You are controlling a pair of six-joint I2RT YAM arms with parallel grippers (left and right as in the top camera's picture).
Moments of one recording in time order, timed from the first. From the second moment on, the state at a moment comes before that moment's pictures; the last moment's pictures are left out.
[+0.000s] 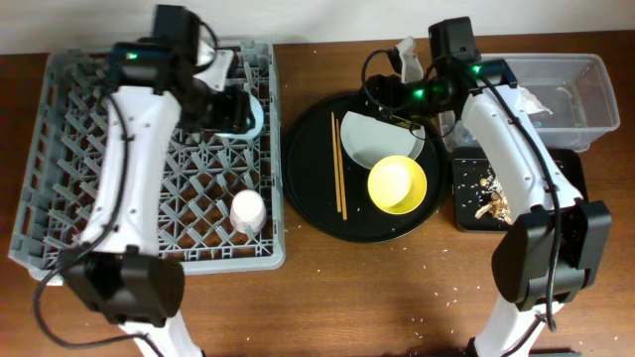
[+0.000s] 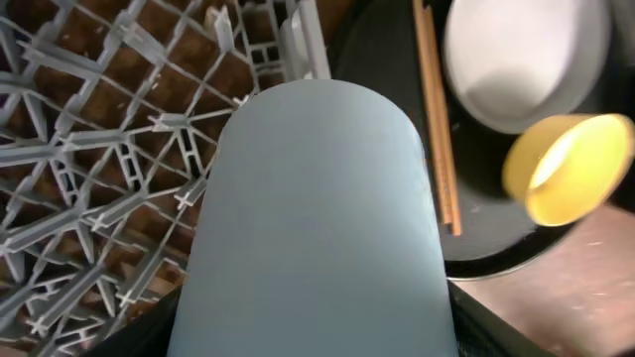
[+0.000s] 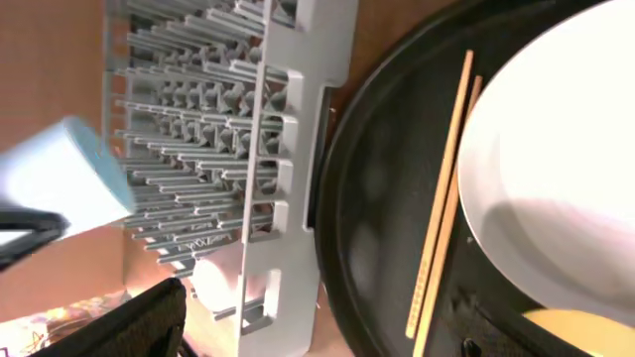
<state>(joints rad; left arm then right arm) -0.13 1.95 2.10 -1.41 0.23 0.00 0.14 1.95 1.78 -0.91 -0.72 0.28</state>
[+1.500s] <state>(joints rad) -0.18 2.23 2.31 -1.69 0.06 -0.23 0.14 1.95 1.78 -1.00 -0.60 0.18</state>
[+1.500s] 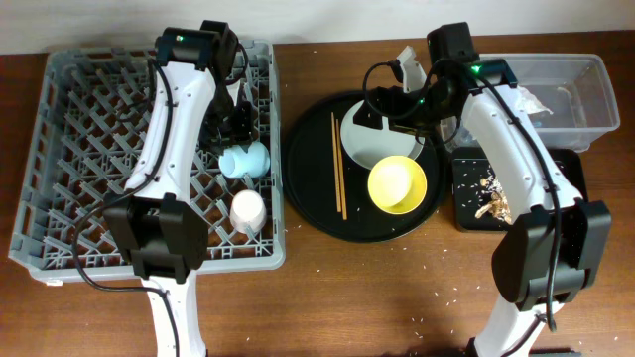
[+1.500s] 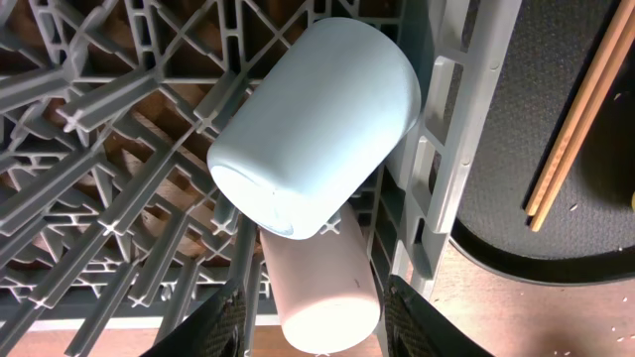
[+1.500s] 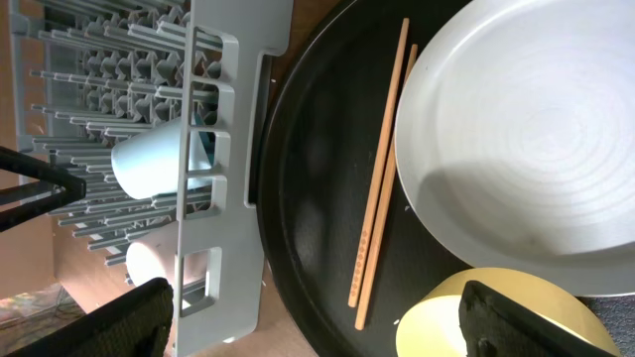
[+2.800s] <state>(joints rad) -0.20 2.23 2.14 -1.43 0.08 -0.34 0.14 1.95 1.78 -1.01 -0.58 0.18</state>
